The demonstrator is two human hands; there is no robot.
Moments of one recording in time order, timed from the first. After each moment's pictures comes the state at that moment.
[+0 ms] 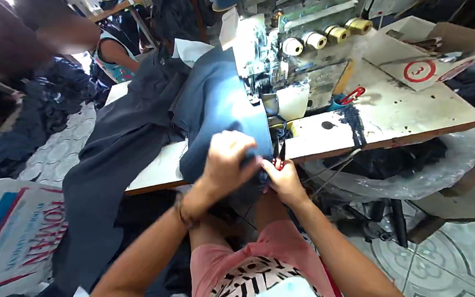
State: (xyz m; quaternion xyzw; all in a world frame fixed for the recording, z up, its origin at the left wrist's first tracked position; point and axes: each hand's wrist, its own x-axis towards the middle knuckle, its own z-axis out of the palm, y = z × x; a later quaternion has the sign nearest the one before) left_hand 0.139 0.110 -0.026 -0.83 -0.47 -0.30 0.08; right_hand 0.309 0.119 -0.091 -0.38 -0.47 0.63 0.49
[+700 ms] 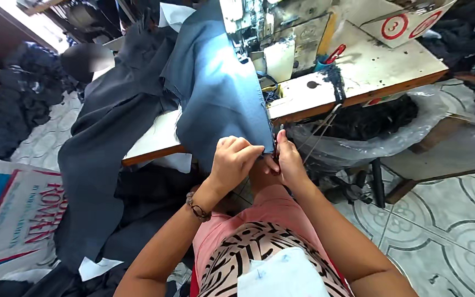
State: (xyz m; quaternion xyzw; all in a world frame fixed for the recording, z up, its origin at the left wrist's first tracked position) left_hand 0.171 0.032 -0.075 -0.83 -0.44 -0.35 0.06; right_hand 0.339 0.053 -0.095 -0.31 -0.39 0.71 0.49
